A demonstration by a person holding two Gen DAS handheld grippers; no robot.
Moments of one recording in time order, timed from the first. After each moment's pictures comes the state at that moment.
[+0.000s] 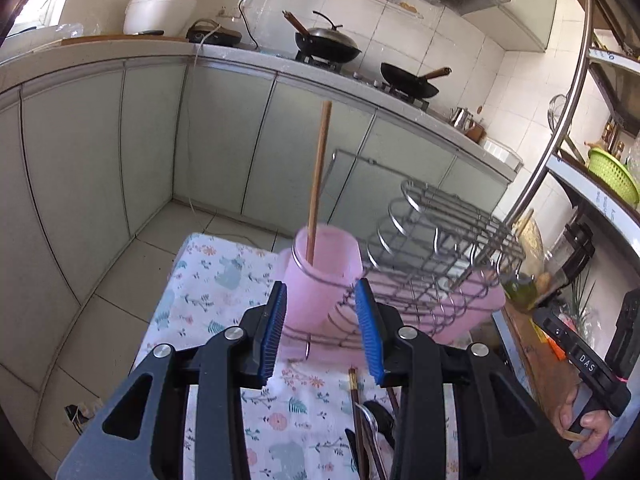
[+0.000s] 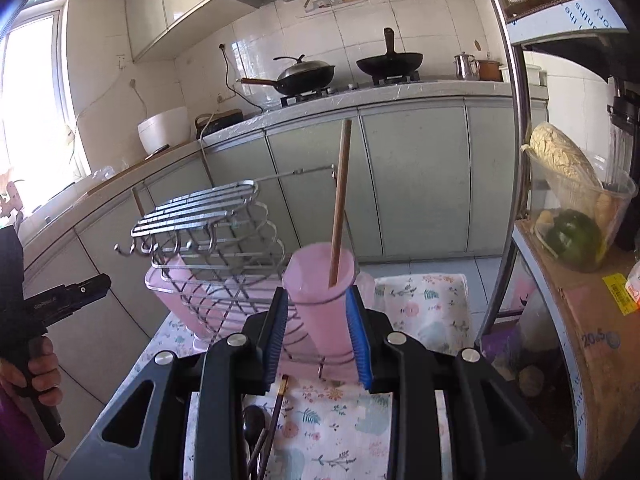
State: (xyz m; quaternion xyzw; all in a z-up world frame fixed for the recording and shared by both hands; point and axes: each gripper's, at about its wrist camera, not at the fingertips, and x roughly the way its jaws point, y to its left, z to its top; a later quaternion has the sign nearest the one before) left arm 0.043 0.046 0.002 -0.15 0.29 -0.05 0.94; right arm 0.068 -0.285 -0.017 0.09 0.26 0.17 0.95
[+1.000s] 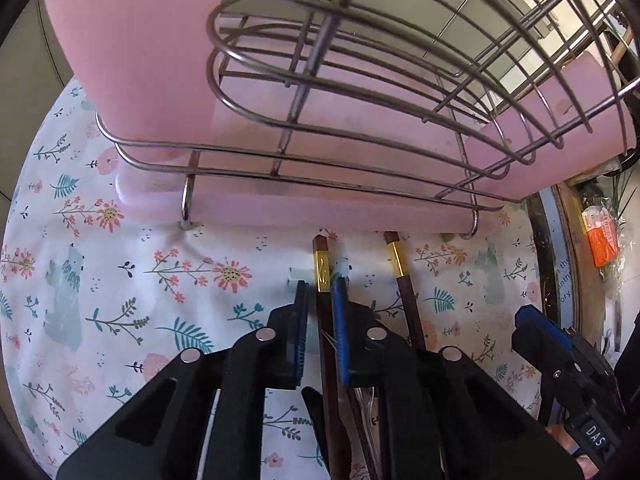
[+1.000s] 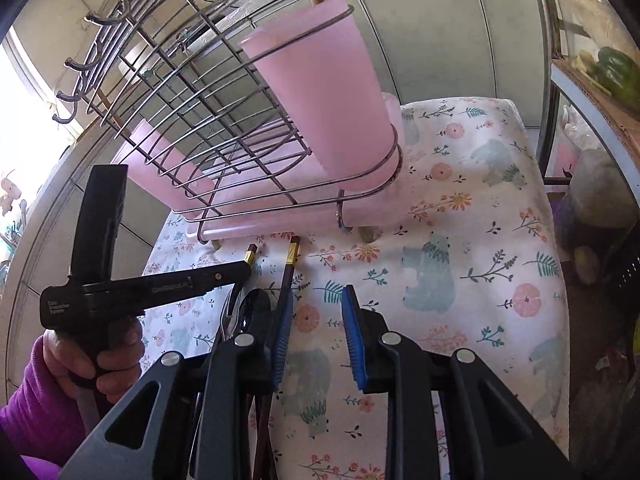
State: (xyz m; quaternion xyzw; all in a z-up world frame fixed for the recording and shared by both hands) left arm 0.139 -0.054 -0.154 -0.10 0.55 -0.09 0.82; right arm 0.088 -0.263 -0.134 0.14 0.45 0.21 0.85
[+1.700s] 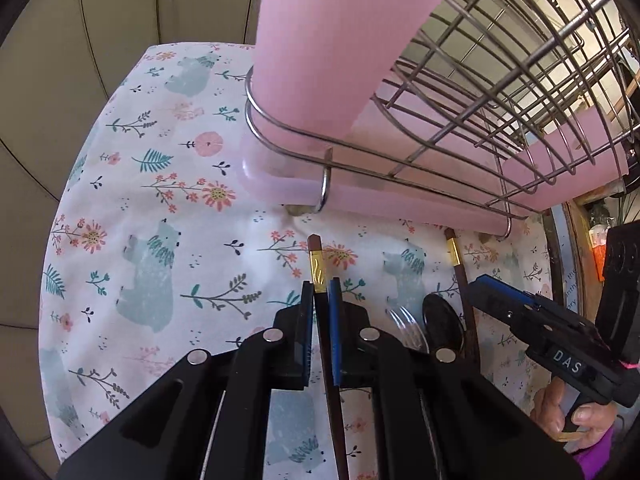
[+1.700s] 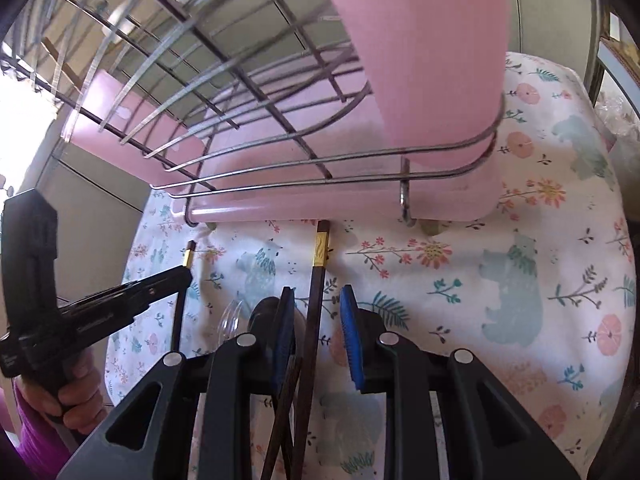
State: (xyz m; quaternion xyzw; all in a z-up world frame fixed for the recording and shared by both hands) left arm 0.120 0.036 -0.133 -0.12 0.54 -0.06 0.83; right arm 0.141 -0.202 -0.166 0.12 0.54 0.22 0.81
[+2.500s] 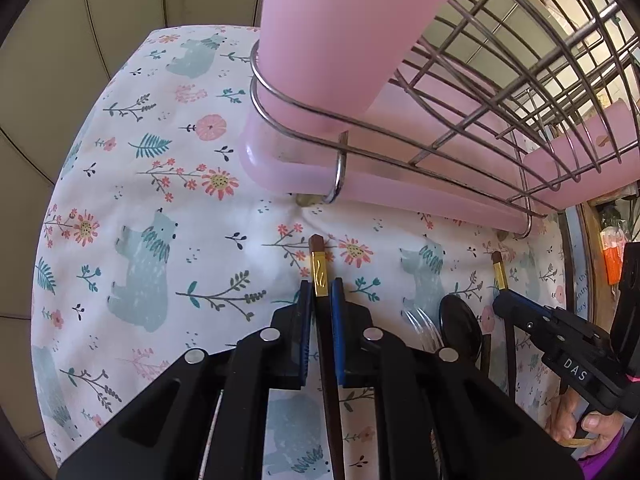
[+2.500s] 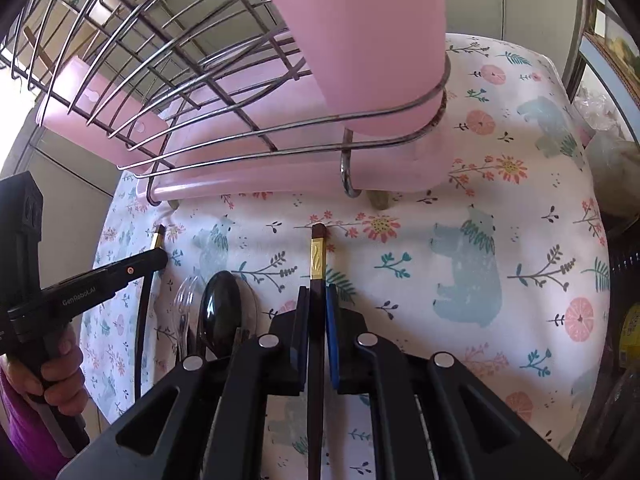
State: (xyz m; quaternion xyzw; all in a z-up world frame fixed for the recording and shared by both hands) left arm 0.138 0.019 -0.146 -0.12 0.56 -0.04 0.82; right arm 0.134 -0.216 -0.176 0.08 0.56 0.19 0.80
